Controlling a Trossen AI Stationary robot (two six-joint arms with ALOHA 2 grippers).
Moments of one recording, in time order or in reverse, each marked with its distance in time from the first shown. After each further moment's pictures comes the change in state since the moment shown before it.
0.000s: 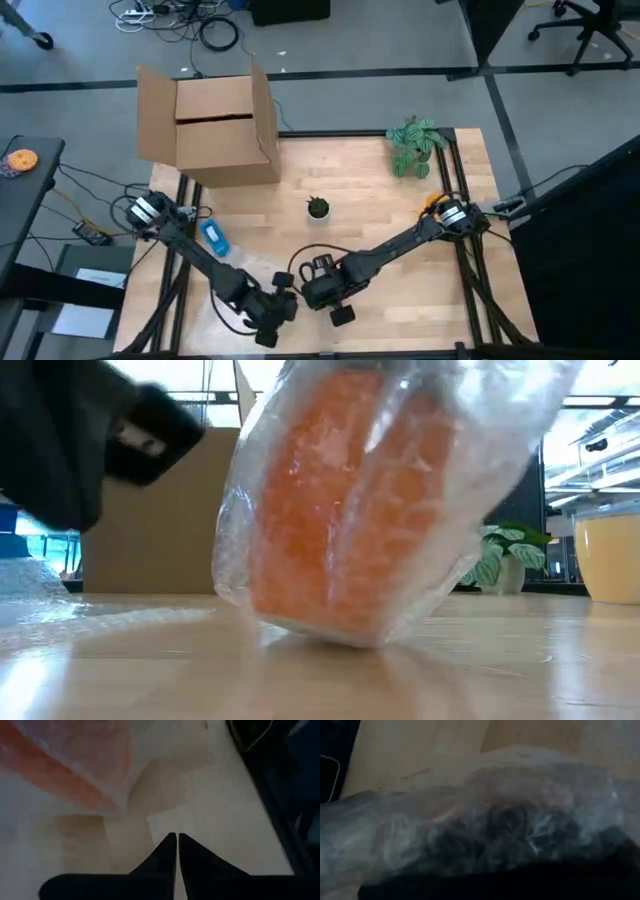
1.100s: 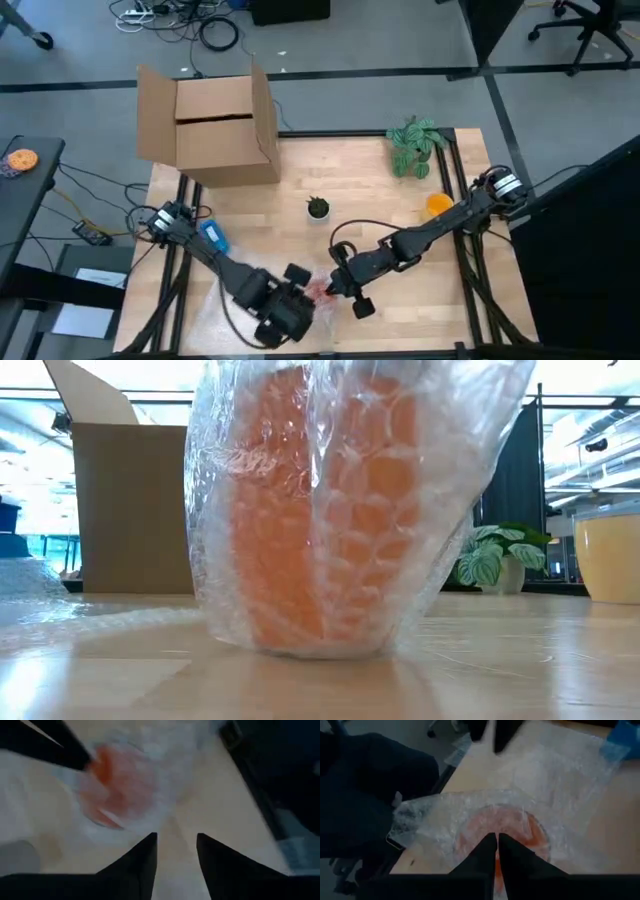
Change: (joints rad) left arm 0.043 0.180 0.882 -1.075 0.089 0.197; right arm 0.019 -0.500 -0.621 0.757 0.002 -0.034
